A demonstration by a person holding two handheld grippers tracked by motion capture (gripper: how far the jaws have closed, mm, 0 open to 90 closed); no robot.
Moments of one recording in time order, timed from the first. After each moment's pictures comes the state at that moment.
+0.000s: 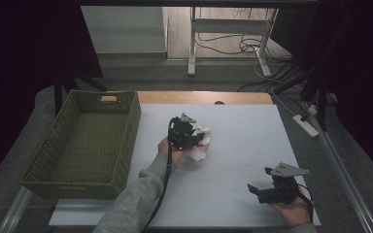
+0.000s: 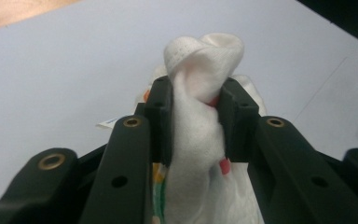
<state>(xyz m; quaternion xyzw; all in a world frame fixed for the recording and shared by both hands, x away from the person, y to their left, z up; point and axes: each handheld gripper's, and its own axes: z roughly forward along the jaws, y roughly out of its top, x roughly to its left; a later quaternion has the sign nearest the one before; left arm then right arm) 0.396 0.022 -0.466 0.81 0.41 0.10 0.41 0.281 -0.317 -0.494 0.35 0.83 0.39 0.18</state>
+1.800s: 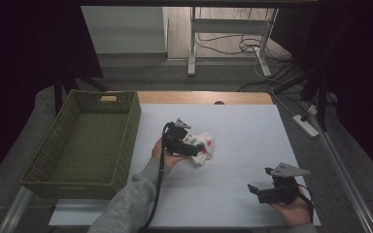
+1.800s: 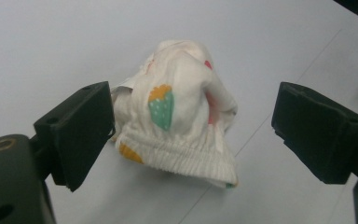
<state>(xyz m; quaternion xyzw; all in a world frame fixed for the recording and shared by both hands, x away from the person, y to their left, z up) 0.378 0.042 -0.466 0.82 0.40 0.08 0.40 0.280 -0.318 -0.494 0.36 0.83 0.39 0.18</state>
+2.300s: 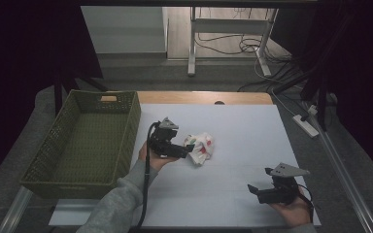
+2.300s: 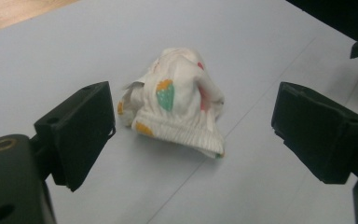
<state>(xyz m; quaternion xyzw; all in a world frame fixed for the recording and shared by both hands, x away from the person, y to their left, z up) 0.352 0.074 -0.441 0.81 0.39 0.10 0.42 0.280 -0.317 -0.494 0.36 0.83 0.39 0.18</state>
